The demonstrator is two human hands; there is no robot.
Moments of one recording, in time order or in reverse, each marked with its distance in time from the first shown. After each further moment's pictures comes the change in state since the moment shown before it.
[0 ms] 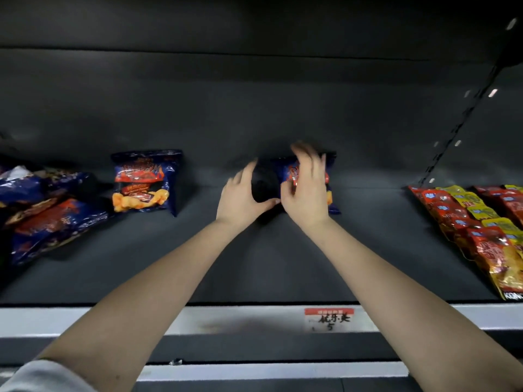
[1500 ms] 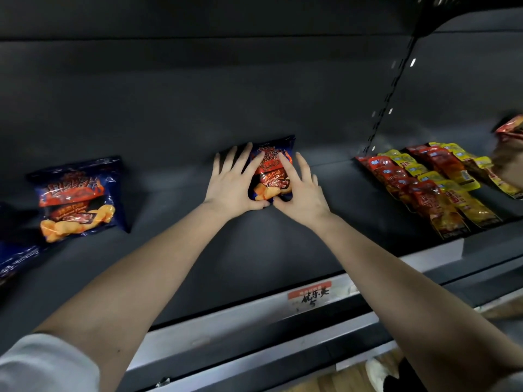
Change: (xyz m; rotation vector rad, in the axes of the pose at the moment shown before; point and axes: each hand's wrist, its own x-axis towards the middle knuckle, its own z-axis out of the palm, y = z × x) left_hand 0.036 0.018 0.040 0.521 -0.191 0.492; right_hand -0.037 0.065 -0.039 -0.356 -0.389 0.403
